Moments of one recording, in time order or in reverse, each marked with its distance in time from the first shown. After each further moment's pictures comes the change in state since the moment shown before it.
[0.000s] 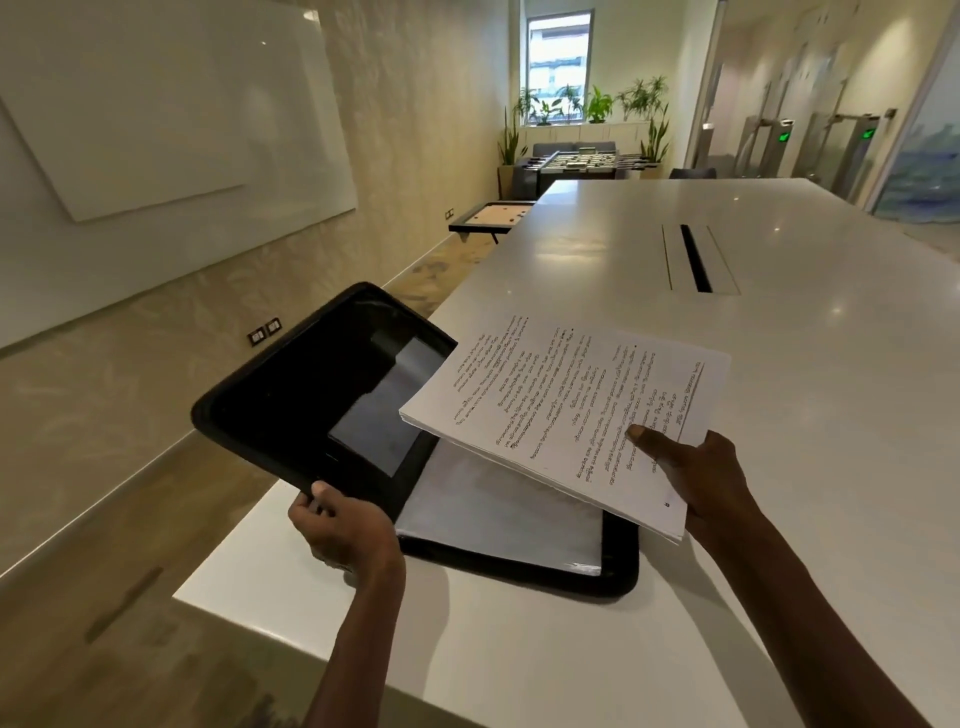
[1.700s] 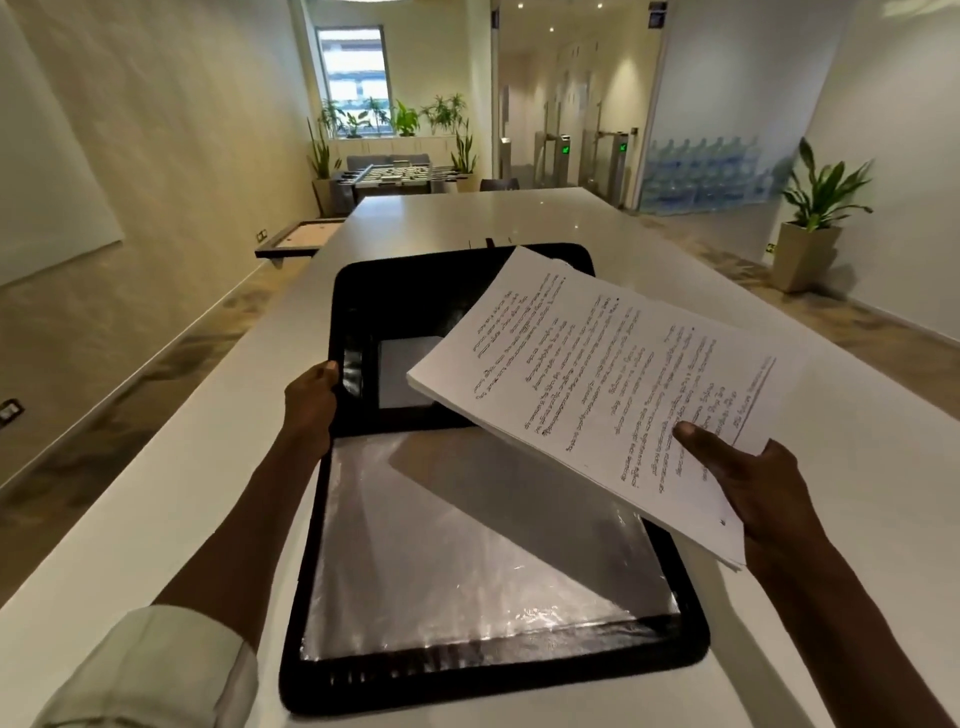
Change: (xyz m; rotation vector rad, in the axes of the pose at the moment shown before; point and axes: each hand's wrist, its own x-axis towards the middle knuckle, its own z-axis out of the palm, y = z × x) left_hand -0.071 -0.016 0.329 0.138 -1.112 -0.002; right_hand 0.010 -0.091 -0.182 -0.003 0.404 -0.197
